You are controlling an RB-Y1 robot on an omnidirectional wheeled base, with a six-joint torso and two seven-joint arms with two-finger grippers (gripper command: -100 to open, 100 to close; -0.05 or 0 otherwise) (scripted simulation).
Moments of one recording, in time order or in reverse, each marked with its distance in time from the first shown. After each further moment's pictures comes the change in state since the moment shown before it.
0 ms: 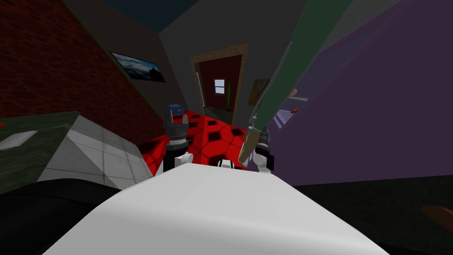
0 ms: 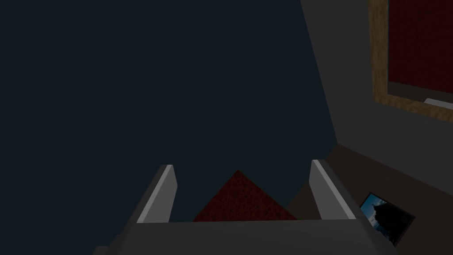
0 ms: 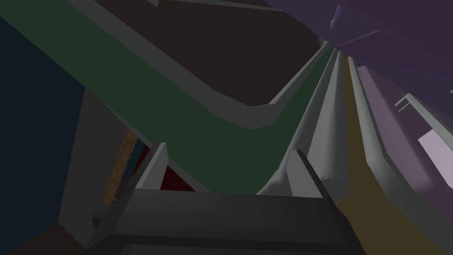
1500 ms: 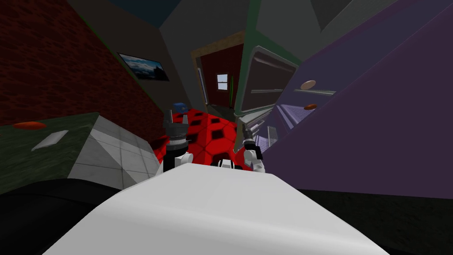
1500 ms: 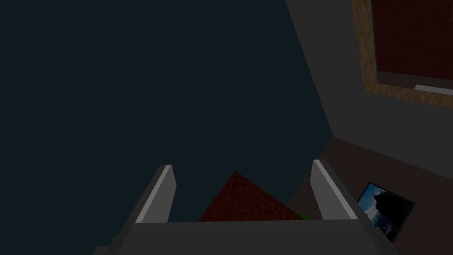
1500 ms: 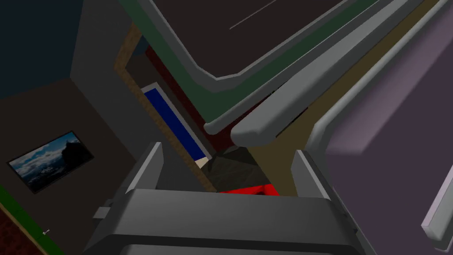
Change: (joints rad) left arm 0.000 0.000 0.000 0.000 0.000 0.000 0.000; right arm -0.149 -0.029 0.165 0.123 0.186 0.197 0.166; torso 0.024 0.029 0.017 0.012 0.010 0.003
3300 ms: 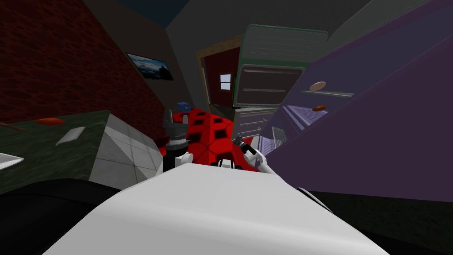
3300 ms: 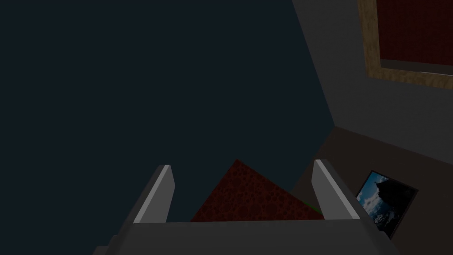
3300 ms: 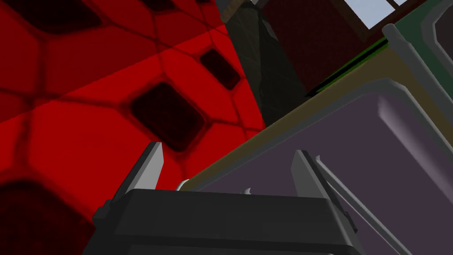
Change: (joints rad) left arm 0.000 0.000 0.000 0.000 0.000 0.000 0.000; right arm -0.201 -0.329 0.299 0.198 0.462 0.395 0.511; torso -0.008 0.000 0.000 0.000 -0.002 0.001
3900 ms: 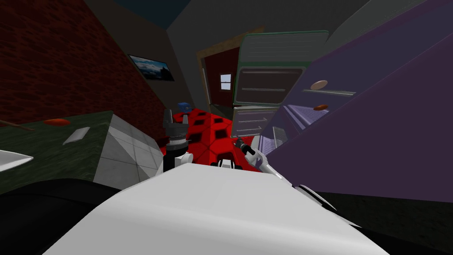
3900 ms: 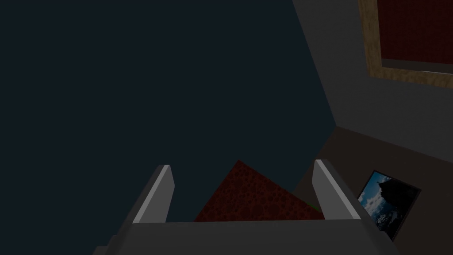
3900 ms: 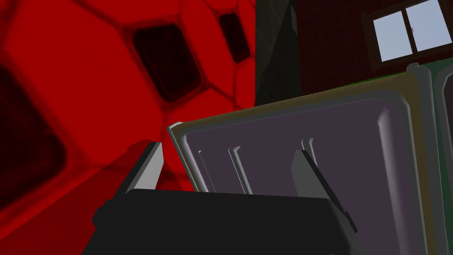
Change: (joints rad) left arm 0.000 0.000 0.000 0.000 0.000 0.000 0.000; right arm -0.034 -0.056 0.060 0.046 0.146 0.107 0.171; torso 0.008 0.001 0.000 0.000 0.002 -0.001
